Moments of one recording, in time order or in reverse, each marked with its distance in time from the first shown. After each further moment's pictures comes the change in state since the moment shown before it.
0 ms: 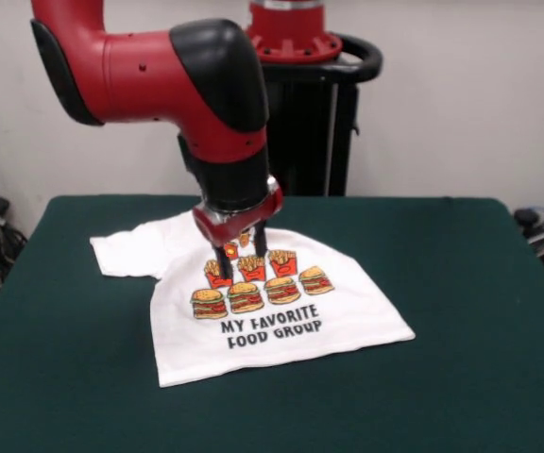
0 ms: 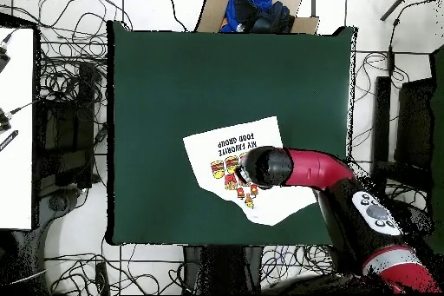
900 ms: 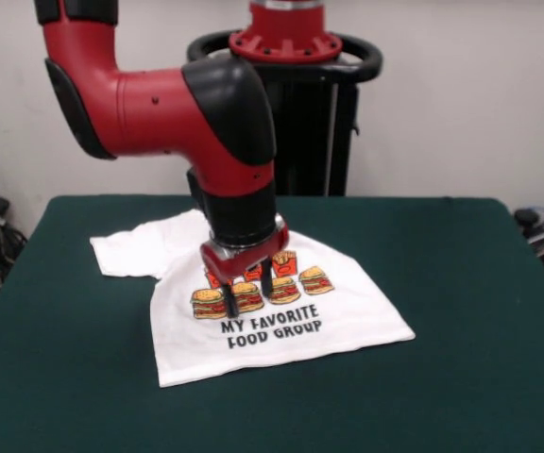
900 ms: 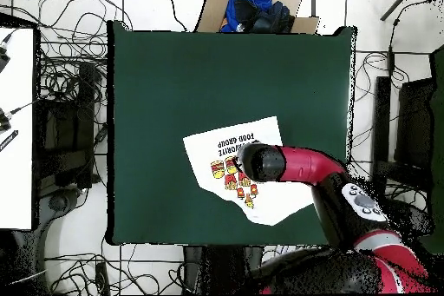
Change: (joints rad) arm 0.042 0.111 -0.034 -0.069 -0.005 -0.127 0.000
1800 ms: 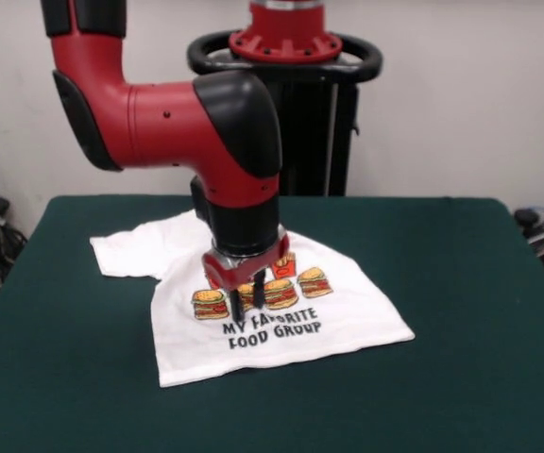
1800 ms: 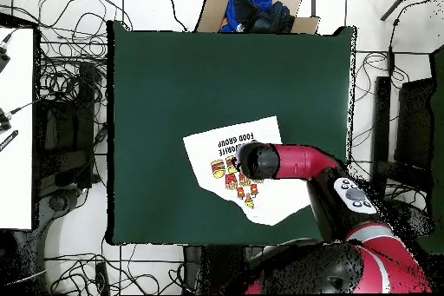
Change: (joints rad) arm 0.025 0.012 -0.013 -0.034 -0.044 0.008 0.000
